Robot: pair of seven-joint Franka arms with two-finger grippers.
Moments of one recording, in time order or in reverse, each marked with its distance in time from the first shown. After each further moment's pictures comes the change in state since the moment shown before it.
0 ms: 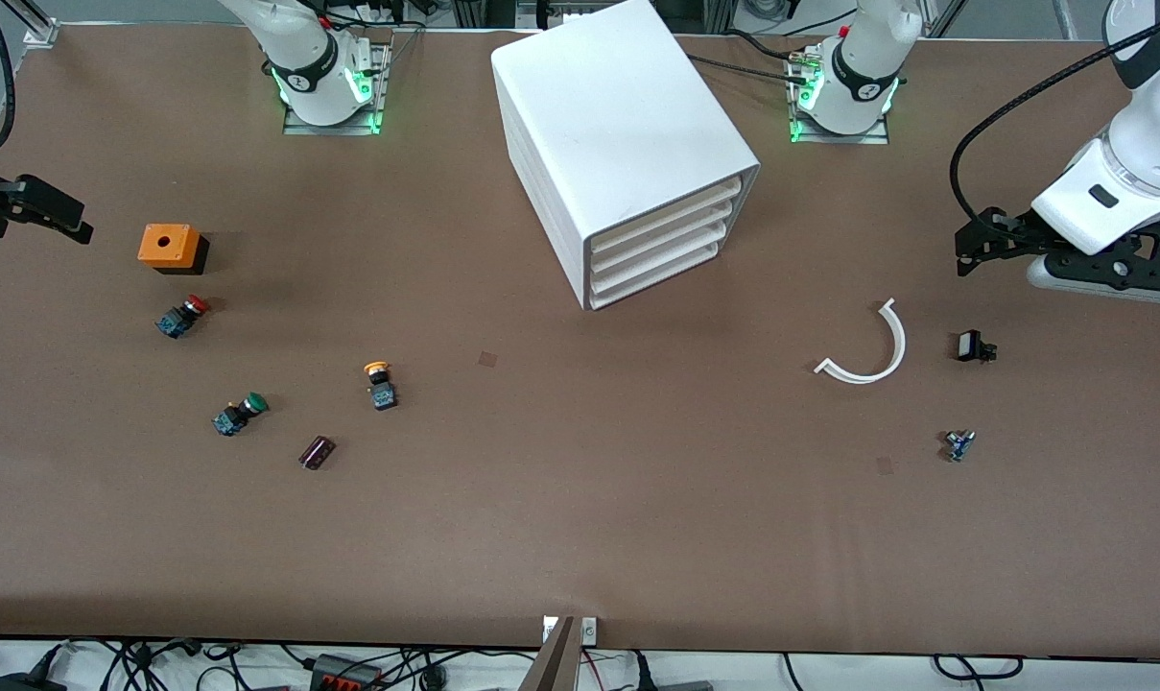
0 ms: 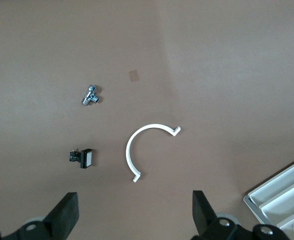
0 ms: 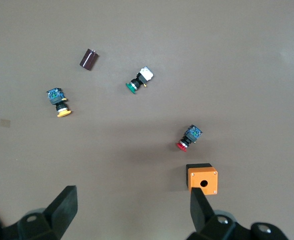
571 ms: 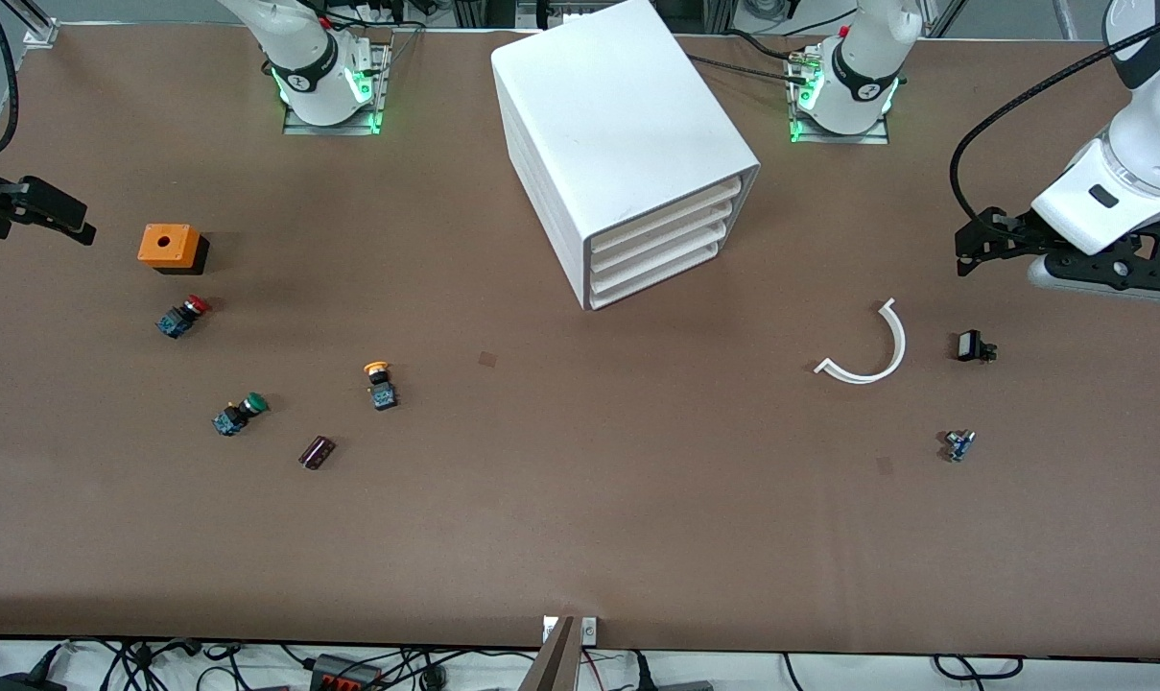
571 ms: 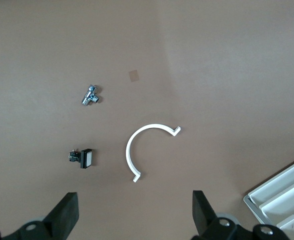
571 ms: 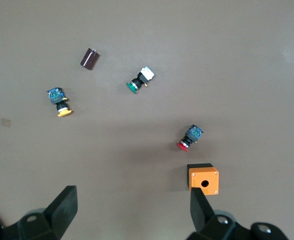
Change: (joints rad) left arm 0.000 0.000 0.000 0.000 0.000 0.000 0.000; right arm 0.000 0.000 0.001 -0.005 0.009 0.005 0.000
